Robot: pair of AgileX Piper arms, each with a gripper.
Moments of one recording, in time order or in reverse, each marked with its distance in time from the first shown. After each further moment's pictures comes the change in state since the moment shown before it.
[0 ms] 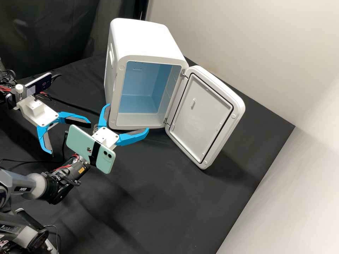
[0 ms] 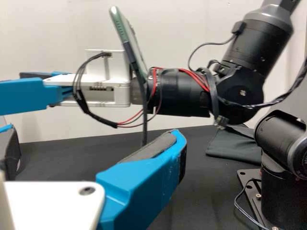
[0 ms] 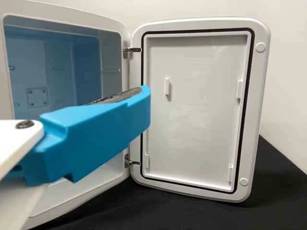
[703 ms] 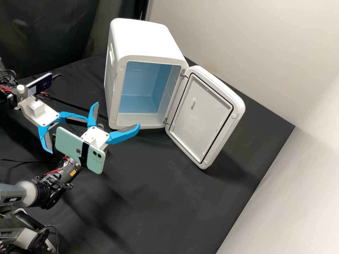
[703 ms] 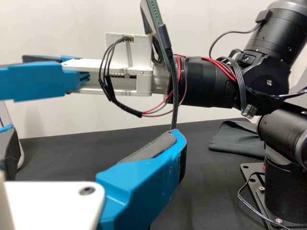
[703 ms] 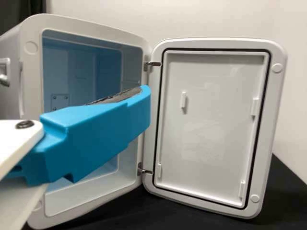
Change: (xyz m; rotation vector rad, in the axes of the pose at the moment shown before) left arm -0.004 -0.004 -0.004 0.005 0.006 -0.013; right arm -0.018 -0.003 -0.013 -0.034 0.083 -0.021
